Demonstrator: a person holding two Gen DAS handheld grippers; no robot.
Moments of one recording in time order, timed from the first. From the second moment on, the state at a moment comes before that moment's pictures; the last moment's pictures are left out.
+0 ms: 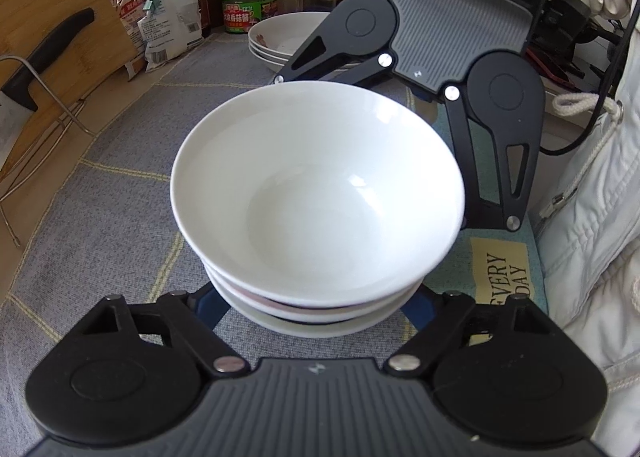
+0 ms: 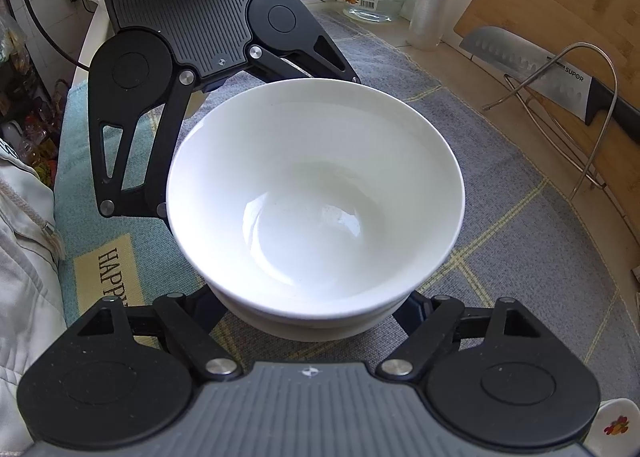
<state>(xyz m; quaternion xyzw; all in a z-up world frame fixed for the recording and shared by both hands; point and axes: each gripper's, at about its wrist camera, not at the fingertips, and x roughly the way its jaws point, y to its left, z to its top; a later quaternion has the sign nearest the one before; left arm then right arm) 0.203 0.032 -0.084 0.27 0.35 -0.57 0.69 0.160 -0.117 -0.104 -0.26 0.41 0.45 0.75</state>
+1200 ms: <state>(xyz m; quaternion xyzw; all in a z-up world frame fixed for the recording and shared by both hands) 0.191 -0.052 -0.047 0.28 0.35 -0.55 0.71 0.157 -0.203 -0.065 -0.27 0.40 0.46 0.74</state>
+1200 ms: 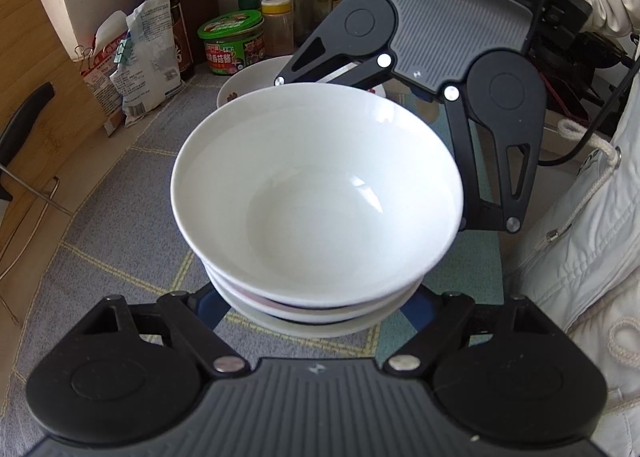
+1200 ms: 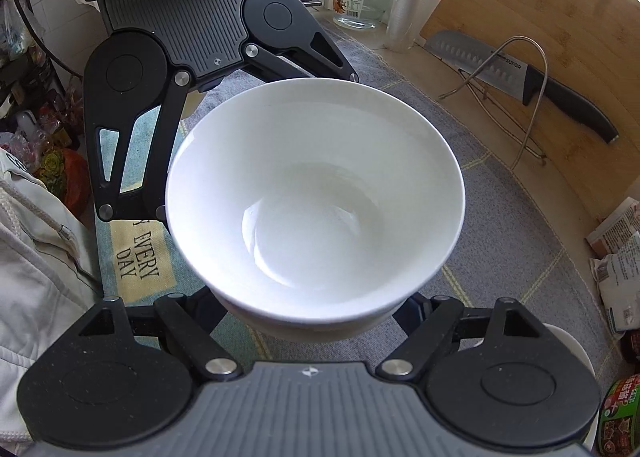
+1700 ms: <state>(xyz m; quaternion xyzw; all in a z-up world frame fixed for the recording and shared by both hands) 0.202 -0.156 -0.039 0.29 0.31 -0.56 0.71 0.168 -0.305 -0.050 -0.28 0.39 0.43 0.76</state>
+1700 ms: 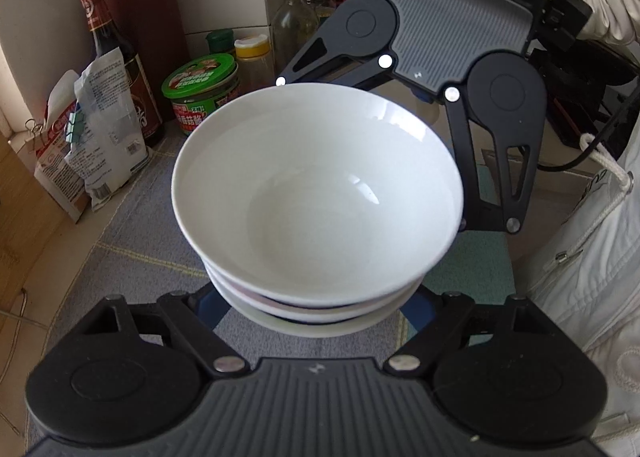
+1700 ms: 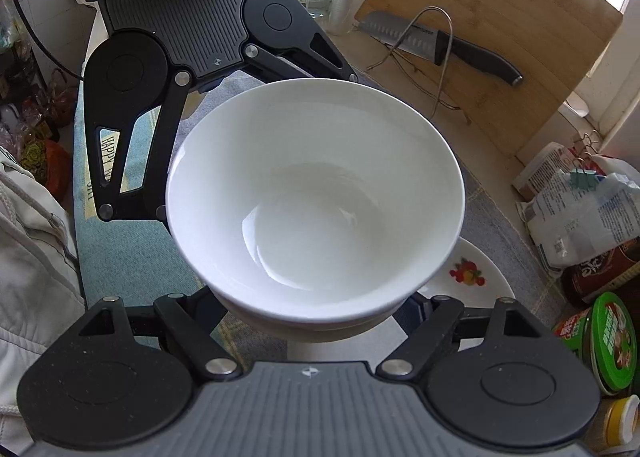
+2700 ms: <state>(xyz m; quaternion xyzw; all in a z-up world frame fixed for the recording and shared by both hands) 0.245 -0.226 -0.070 0.29 0.33 -0.56 0.70 0.213 -0.368 -0.076 -0.27 0.43 0.41 0.76</state>
